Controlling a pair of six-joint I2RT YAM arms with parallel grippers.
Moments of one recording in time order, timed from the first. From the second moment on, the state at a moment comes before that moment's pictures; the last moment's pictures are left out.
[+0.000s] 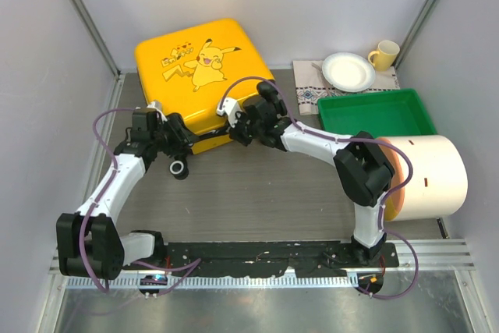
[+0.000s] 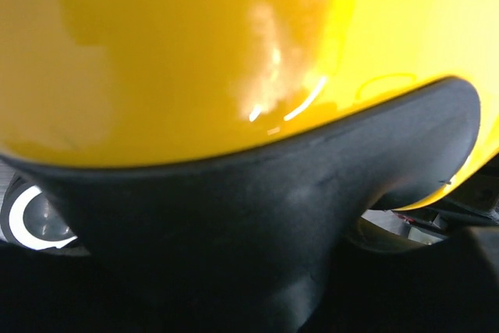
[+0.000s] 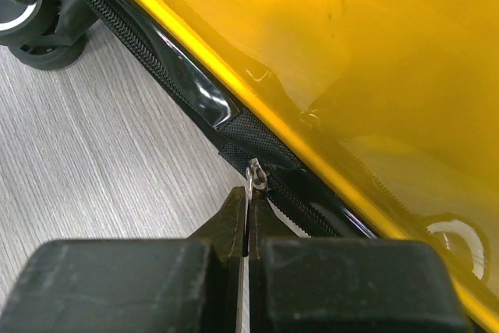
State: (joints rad) left arm -0.10 1.25 0.83 -0.33 0.29 -0.70; right arm 0.77 1.92 1.37 -0.04 -0.27 -0.29
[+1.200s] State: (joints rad) left arm -0.12 1.25 0.81 -0.28 0.35 -0.73; right arm 0.82 1.98 1.32 0.25 -0.47 -0.10
